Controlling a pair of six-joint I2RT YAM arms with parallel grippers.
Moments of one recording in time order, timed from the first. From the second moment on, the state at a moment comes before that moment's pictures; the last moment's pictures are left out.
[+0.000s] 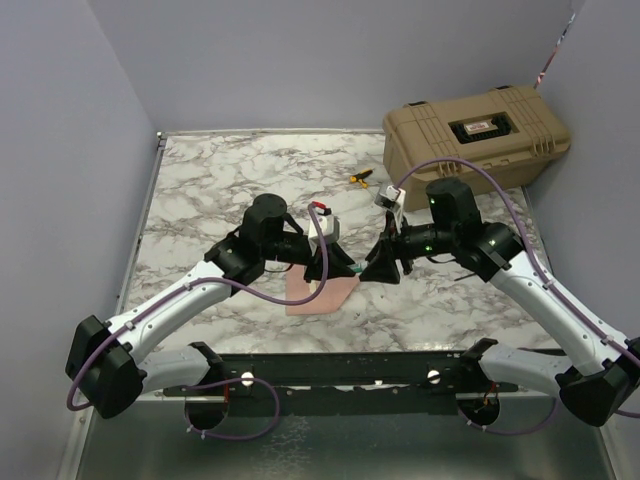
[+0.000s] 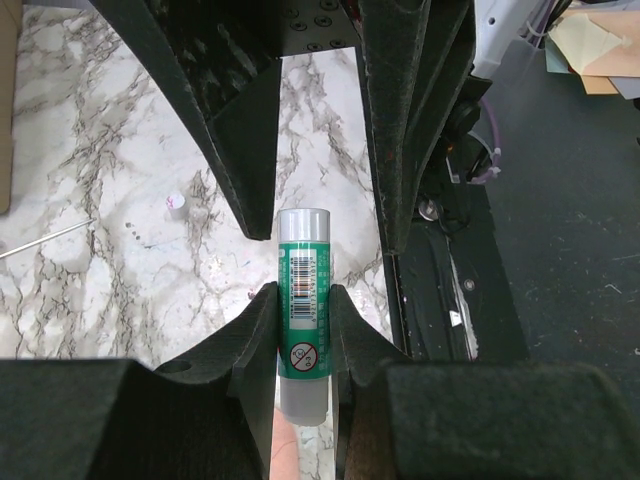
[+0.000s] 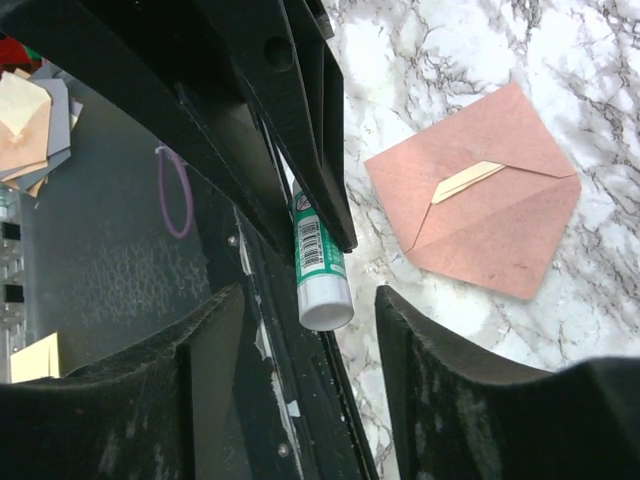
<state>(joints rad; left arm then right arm) -0.73 1.16 0.89 -0.01 0.91 0.14 0.61 1.10 1.12 -0.64 -0.76 -0.01</state>
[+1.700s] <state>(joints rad) -0.59 1.12 0.85 0.15 0.59 -0.18 0.60 1.12 1.08 -0.36 -0.44 0.70</state>
